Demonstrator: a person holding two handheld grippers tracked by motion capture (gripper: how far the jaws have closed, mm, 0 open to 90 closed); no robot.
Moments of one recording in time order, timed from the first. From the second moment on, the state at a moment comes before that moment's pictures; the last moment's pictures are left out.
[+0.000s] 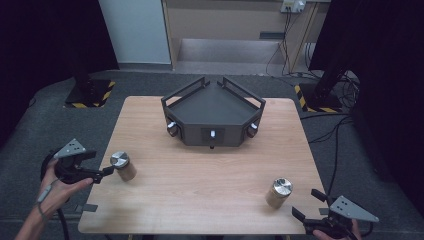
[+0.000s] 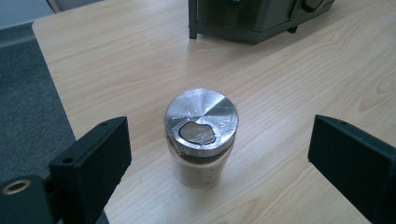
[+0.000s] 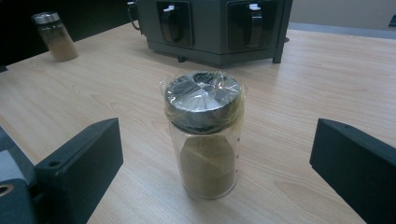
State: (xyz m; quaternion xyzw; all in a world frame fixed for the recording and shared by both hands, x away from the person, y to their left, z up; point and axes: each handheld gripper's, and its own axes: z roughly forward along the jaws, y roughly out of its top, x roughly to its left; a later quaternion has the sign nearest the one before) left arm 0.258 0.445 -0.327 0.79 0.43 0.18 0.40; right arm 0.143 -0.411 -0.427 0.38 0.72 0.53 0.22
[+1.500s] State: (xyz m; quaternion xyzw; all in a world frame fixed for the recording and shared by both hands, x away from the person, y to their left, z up) left arm 0.293 0.423 -0.382 0.79 0.43 0.20 0.40; right arm 0.142 -0.410 -0.427 0.39 0.72 0.53 0.23
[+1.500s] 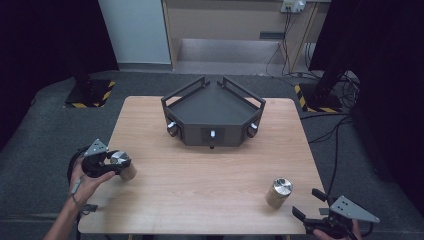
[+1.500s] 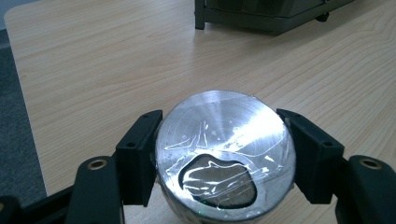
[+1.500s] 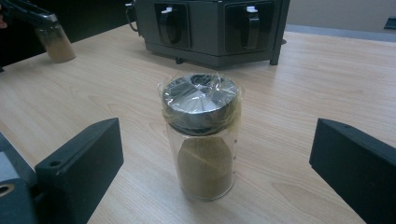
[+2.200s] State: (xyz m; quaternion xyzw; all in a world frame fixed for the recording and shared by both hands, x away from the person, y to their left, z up) left arm 0.309 0.396 -0.320 0.82 0.35 0.16 0.41; right arm 0.142 -0.410 -0.427 0.38 0.72 0.53 0.23
